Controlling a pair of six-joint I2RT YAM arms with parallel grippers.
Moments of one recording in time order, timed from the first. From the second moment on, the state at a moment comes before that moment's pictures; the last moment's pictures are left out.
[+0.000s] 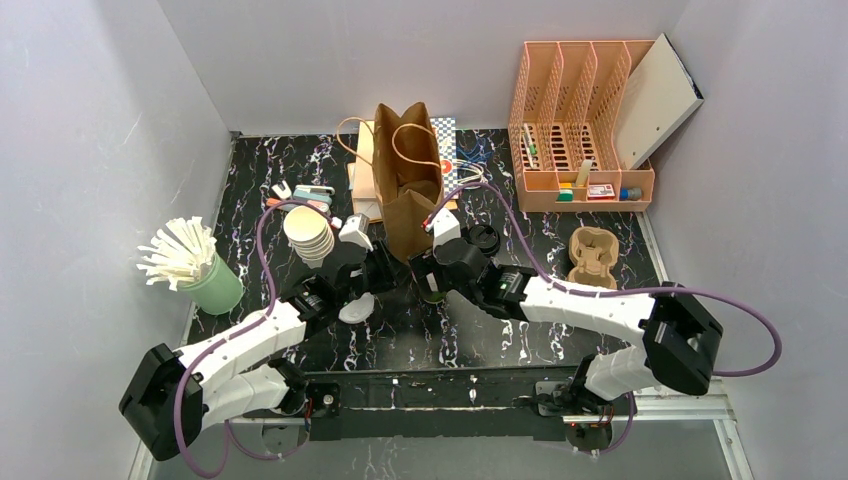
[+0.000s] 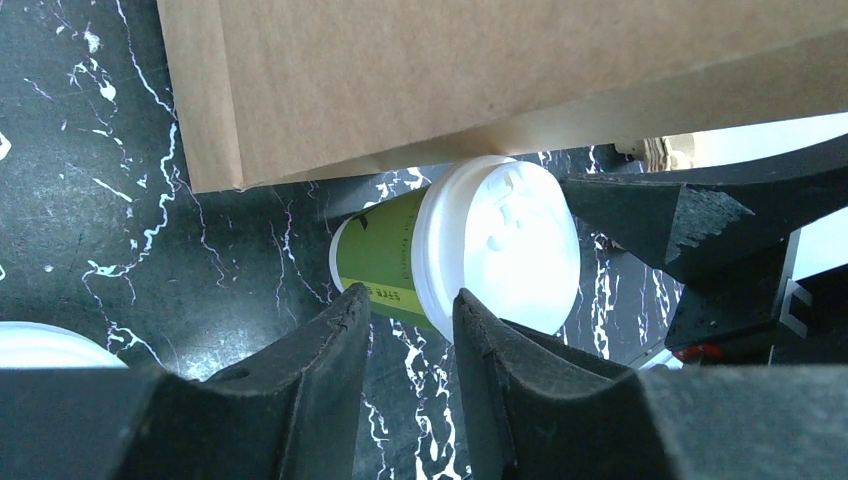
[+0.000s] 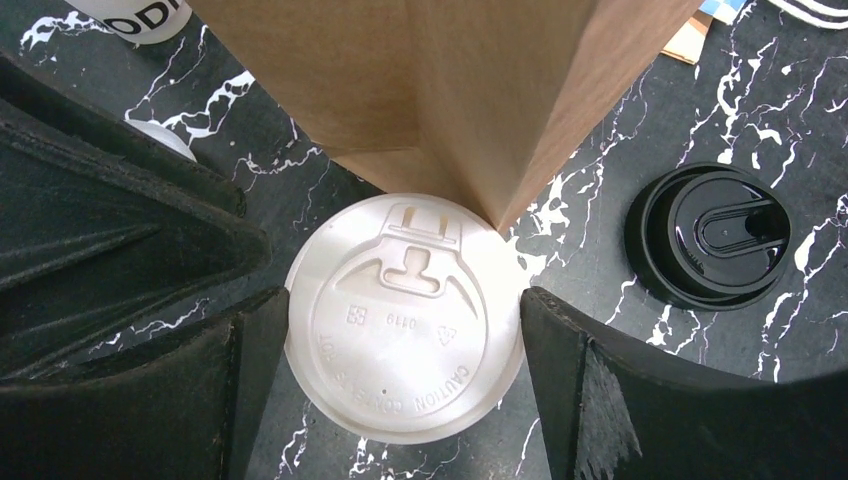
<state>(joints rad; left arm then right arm) -0.73 1.03 0.53 0.01 -0.09 -0.82 1.08 1.38 0.87 -0.06 0.39 0.27</state>
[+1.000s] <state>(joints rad) -0.72 1.09 0.50 0.11 -0.03 -0.88 1.07 1.32 0.79 -0.02 0.35 0.30</state>
